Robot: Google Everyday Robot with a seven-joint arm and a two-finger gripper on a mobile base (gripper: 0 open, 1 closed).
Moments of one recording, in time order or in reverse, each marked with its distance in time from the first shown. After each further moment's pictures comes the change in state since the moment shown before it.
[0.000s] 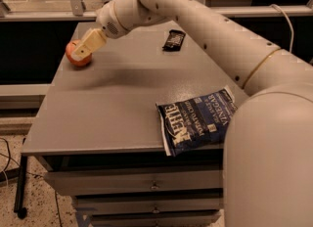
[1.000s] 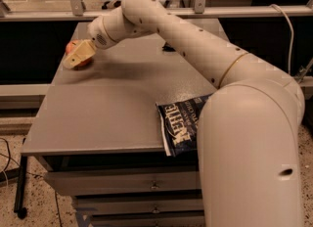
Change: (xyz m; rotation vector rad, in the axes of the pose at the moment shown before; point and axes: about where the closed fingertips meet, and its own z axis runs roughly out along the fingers) arm 0.022 -0.007 0.063 -0.028 -0.003 0.067
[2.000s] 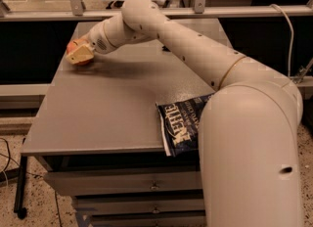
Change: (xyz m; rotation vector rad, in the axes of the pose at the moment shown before) arm 0.011 0.003 0.012 -0.007 -0.015 0.035
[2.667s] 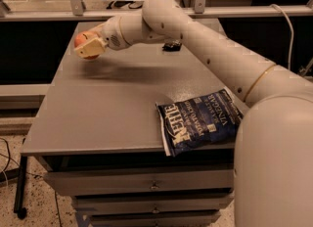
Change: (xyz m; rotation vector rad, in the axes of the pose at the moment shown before) arm -0.012 0.004 -0.051 0.036 -0.105 -0.008
